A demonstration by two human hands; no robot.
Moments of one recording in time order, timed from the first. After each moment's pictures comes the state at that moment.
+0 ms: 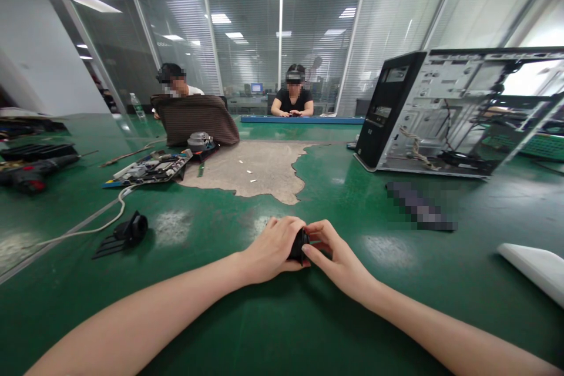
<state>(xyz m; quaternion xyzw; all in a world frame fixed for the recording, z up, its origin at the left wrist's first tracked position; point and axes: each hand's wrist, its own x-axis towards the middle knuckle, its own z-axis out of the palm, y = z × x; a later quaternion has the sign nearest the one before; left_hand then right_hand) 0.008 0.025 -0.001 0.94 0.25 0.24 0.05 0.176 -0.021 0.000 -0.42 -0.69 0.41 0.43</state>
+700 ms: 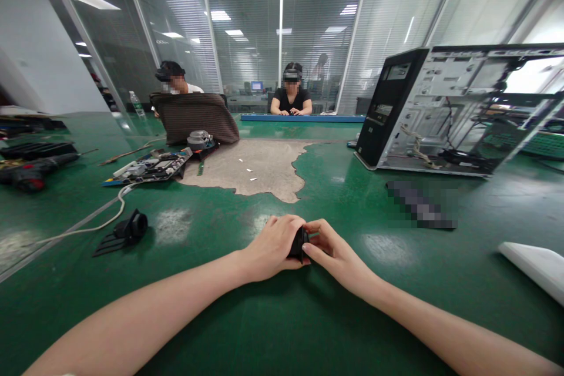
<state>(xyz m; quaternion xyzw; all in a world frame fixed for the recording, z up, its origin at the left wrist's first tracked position) 0.007 0.023 0.000 0.93 0.26 0.24 0.07 0.178 -0.019 0.000 -0.41 -0.67 0.47 0.41</state>
